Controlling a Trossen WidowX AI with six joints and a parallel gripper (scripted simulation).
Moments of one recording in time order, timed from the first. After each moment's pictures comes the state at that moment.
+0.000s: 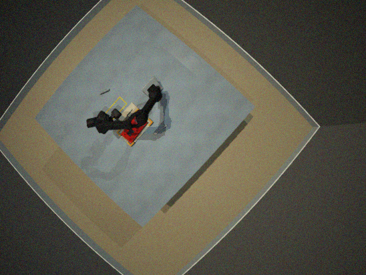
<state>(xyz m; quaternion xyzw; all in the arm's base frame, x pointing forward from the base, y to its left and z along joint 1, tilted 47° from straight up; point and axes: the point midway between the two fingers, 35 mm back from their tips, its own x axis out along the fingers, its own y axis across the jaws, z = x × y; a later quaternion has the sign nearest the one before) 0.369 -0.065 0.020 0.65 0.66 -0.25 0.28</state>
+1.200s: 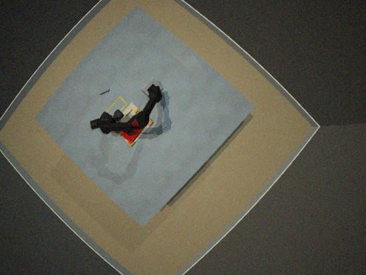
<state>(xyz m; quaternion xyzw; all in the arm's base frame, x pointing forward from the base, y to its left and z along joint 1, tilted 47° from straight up) 0.366 -0.033 -0.007 0.65 0.67 -0.25 0.27</state>
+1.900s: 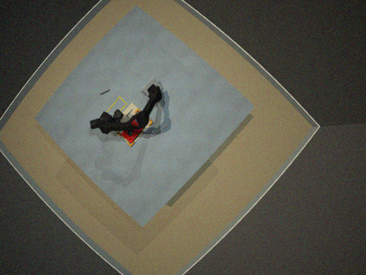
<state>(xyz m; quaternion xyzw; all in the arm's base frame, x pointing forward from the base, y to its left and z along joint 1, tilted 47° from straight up) 0.366 -0.035 -0.004 0.64 0.67 -0.25 0.27</state>
